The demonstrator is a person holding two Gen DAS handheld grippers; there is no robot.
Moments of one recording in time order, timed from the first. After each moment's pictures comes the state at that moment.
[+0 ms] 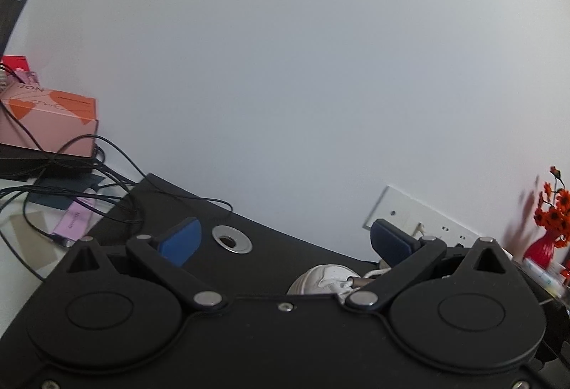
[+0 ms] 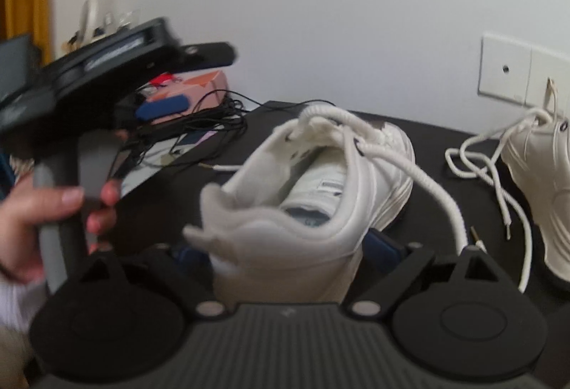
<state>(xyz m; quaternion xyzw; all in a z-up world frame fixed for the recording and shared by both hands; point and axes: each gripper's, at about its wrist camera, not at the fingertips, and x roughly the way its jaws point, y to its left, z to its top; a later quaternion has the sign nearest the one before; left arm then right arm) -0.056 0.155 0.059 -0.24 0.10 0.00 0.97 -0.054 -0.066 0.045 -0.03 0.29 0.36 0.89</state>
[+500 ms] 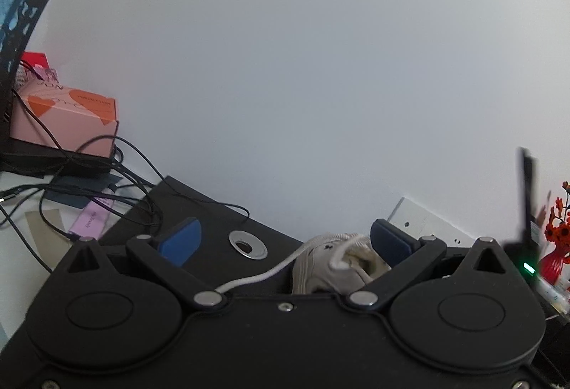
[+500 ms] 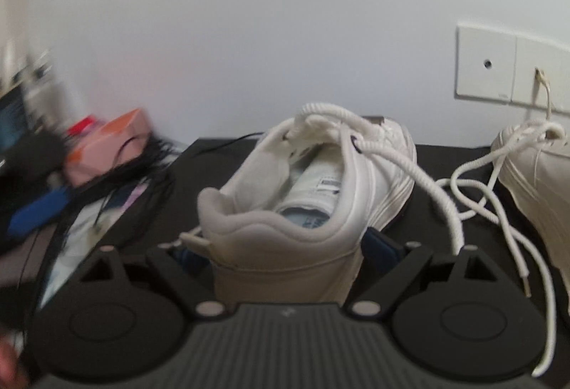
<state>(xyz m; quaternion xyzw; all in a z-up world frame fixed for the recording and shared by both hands) -0.062 0.161 0.062 -0.25 0.10 0.03 0.96 0.050 -0.010 0.041 0.04 0.31 0.24 0.92</state>
